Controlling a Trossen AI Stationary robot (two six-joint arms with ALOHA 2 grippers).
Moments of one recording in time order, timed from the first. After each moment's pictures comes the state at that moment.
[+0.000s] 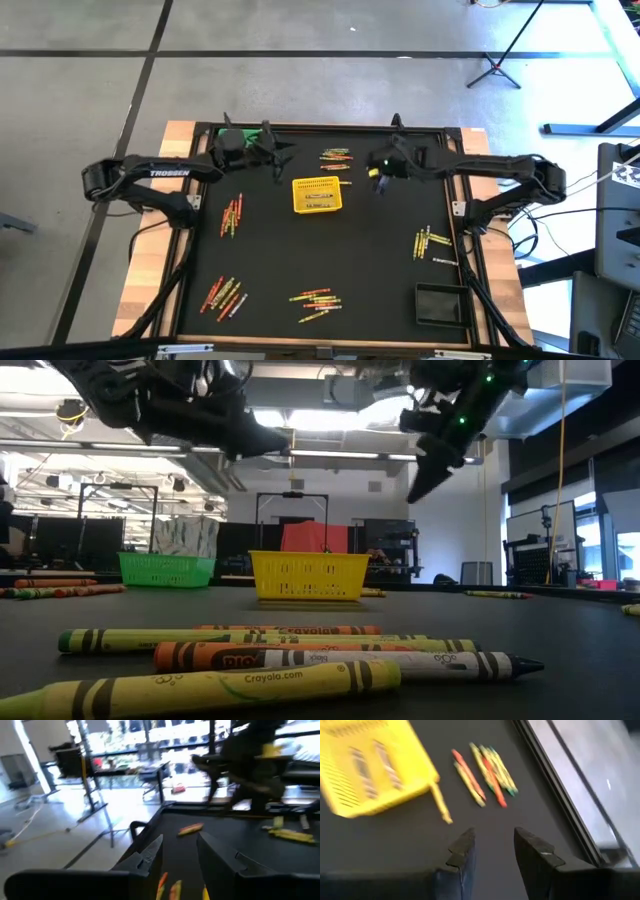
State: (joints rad) left arm 0.44 1.25 0.57 0.62 0.12 0.12; right arm -0.28 1.36 1.02 -0.60 0.30 -0.02
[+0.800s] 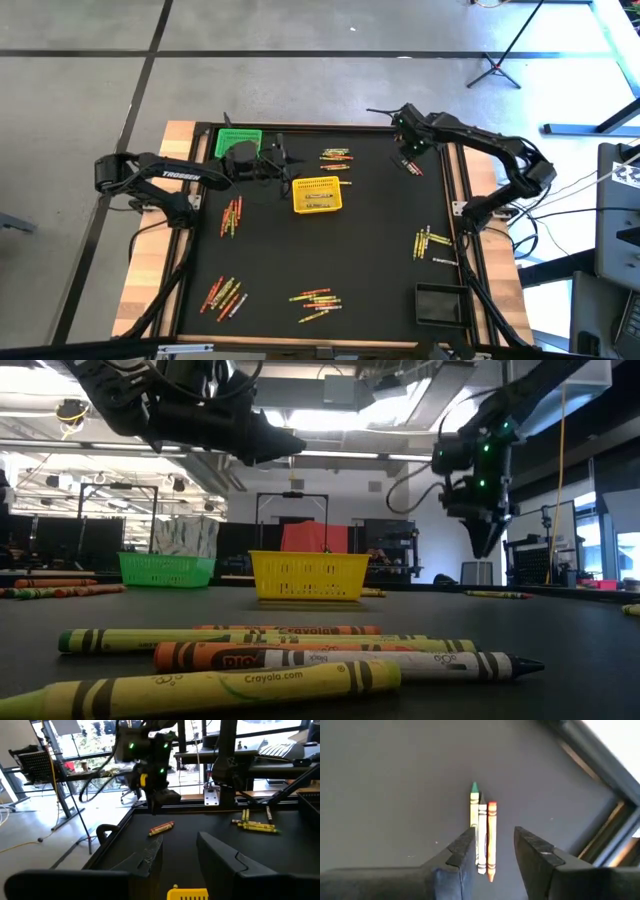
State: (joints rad) left arm 0.33 1.35 0.57 0.71 0.11 0.13; right arm -0.81 1.51 0.99 -0.83 0.14 0.03
